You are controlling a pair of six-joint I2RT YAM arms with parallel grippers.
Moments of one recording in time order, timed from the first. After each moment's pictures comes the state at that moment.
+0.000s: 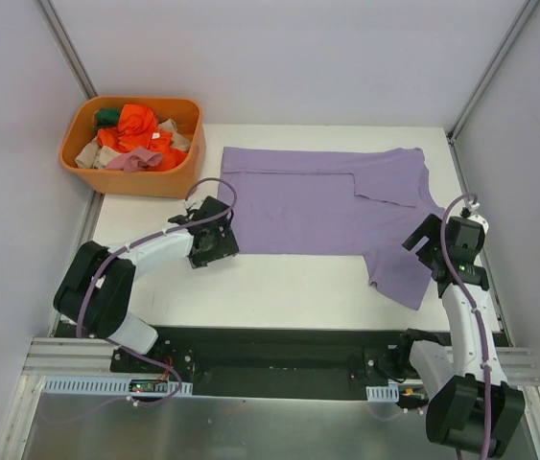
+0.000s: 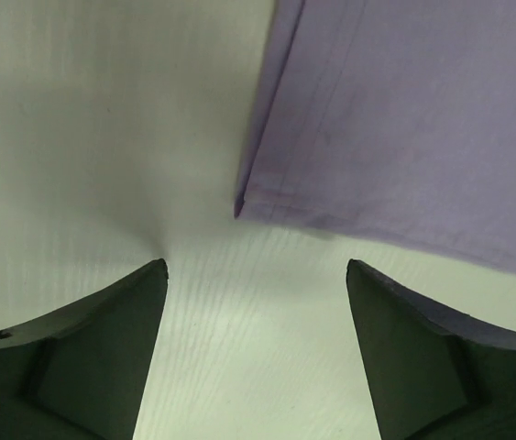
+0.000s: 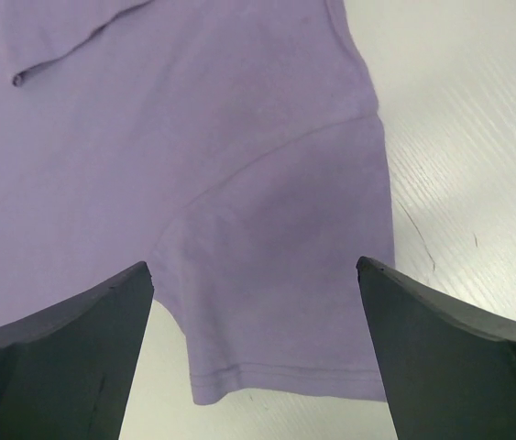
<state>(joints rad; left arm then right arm) -0.51 1.50 0.84 -0.52 -0.17 -0.82 -0.20 0.86 0.60 -0.50 0.07 0.45</state>
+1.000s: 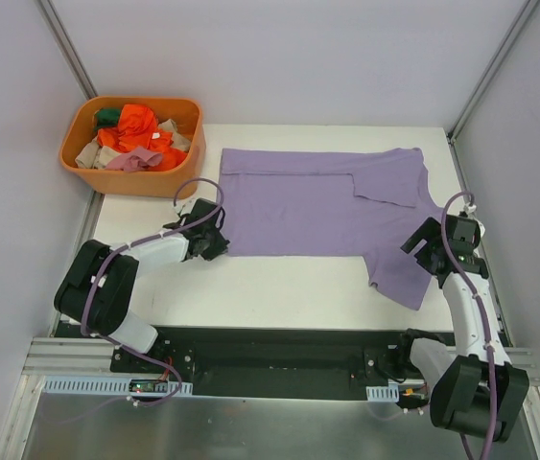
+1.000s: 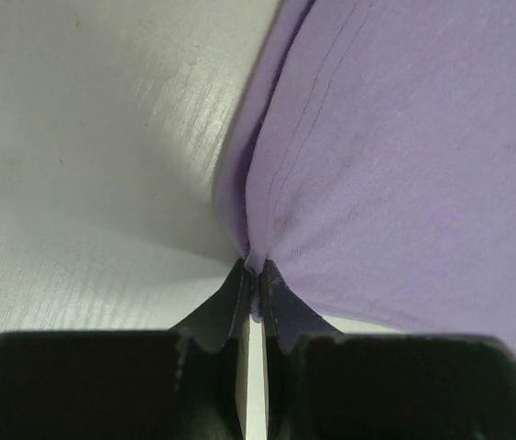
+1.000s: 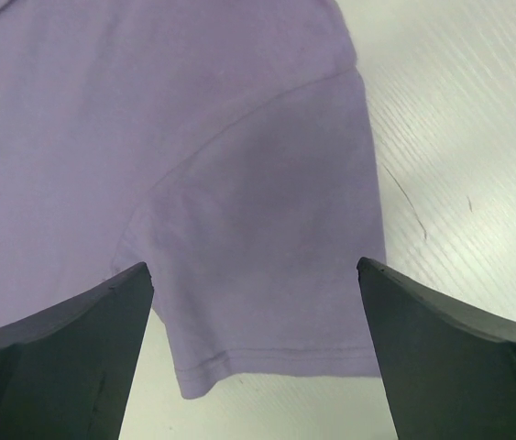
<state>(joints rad) -0.44 1.52 0.73 -0.22 -0.11 -1.02 -0.20 0.95 0.62 -0.52 0.08 0.48</state>
